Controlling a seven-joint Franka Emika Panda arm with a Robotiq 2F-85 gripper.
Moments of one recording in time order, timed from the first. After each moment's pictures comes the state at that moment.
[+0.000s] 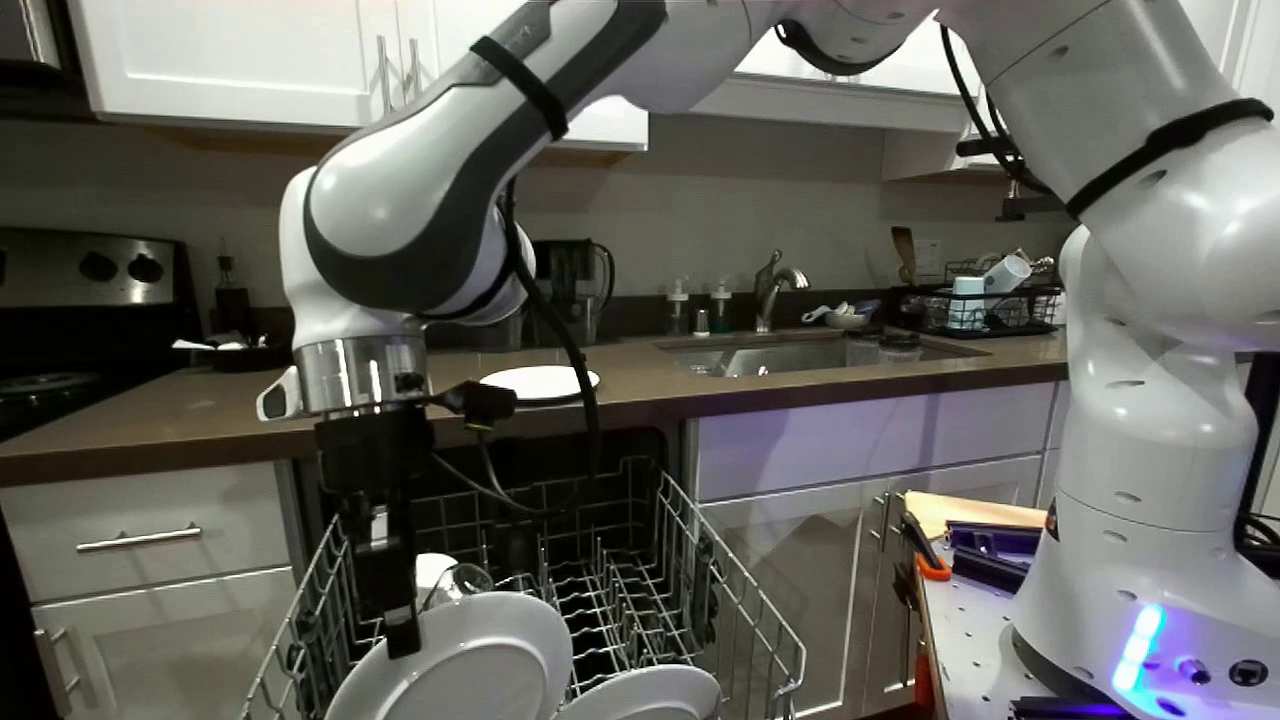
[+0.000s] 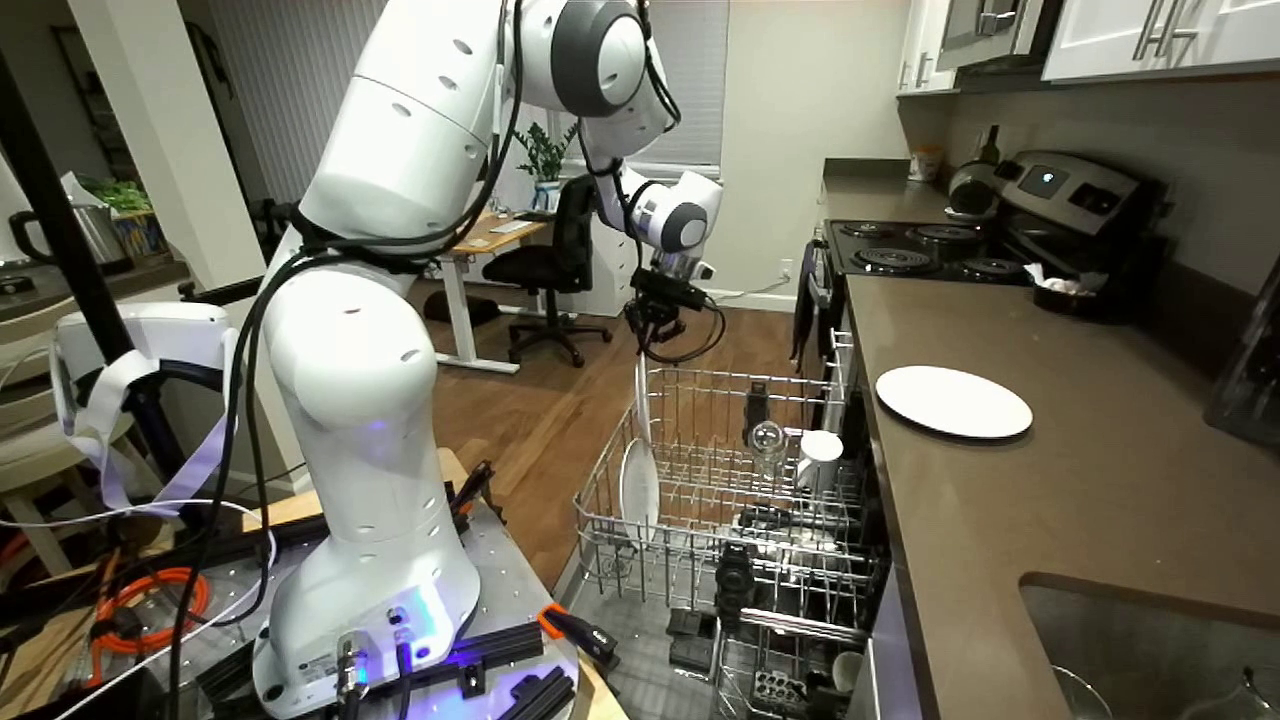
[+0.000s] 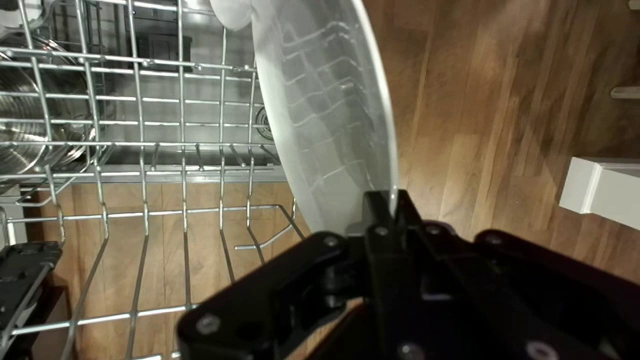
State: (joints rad) arm 0.04 0.54 0.39 -1.89 0.08 2.24 -0.43
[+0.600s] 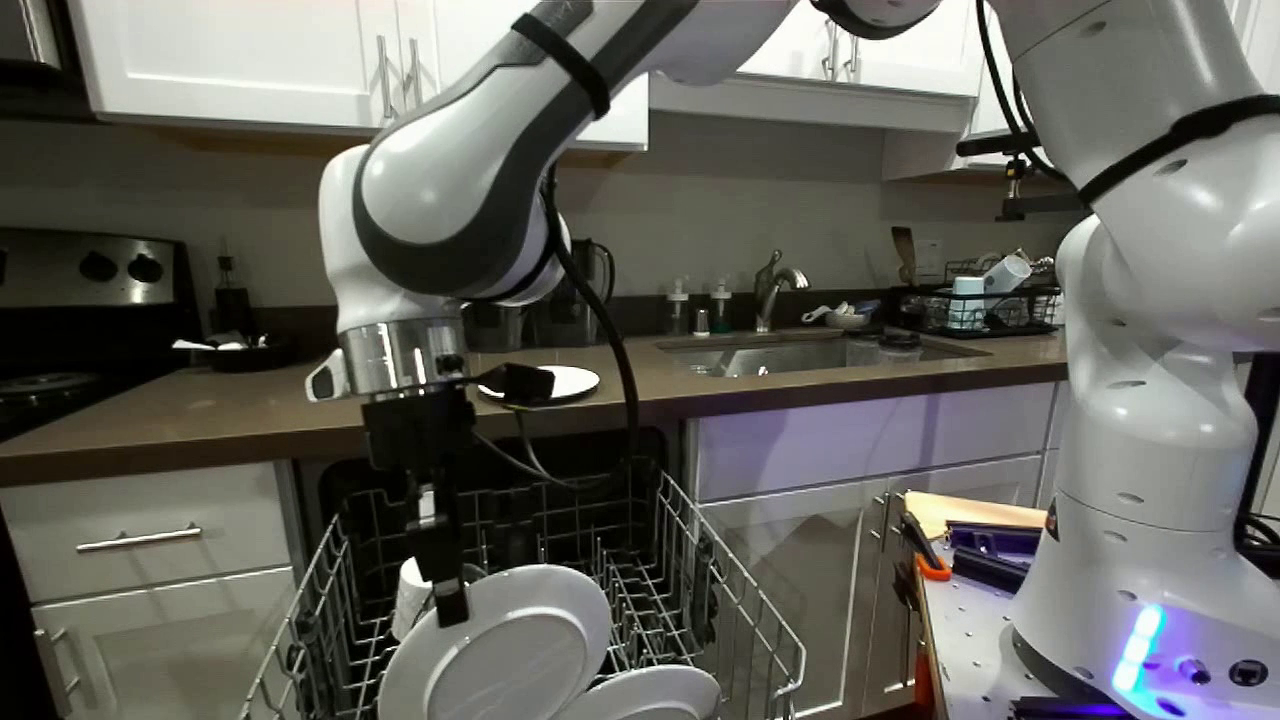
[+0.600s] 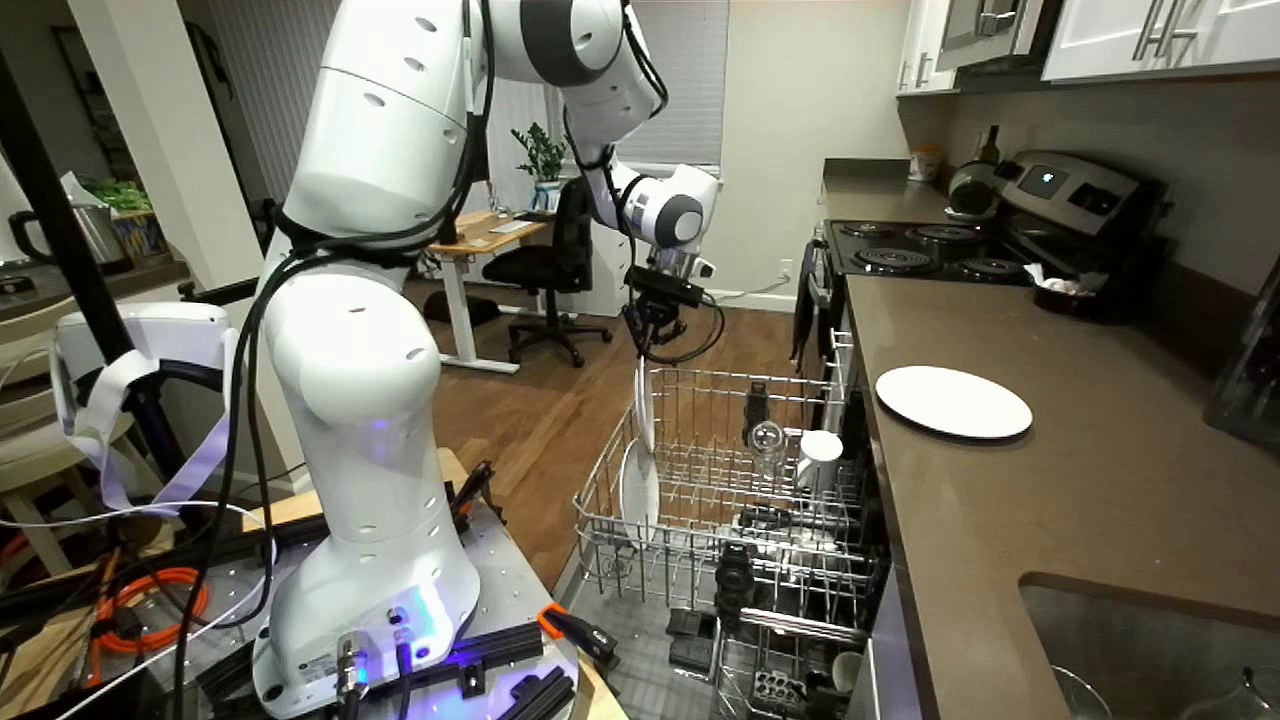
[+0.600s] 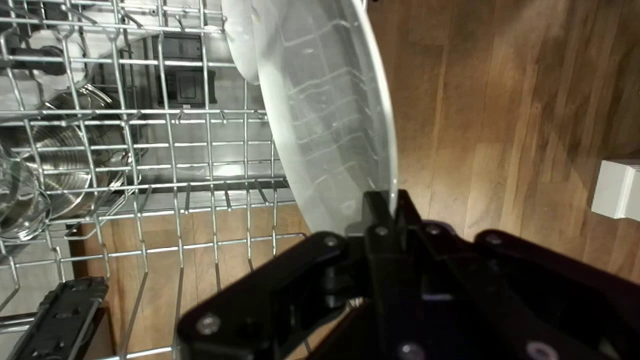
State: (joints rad) arm 0.07 0.44 0.33 -2.00 0.09 2.25 -0.39
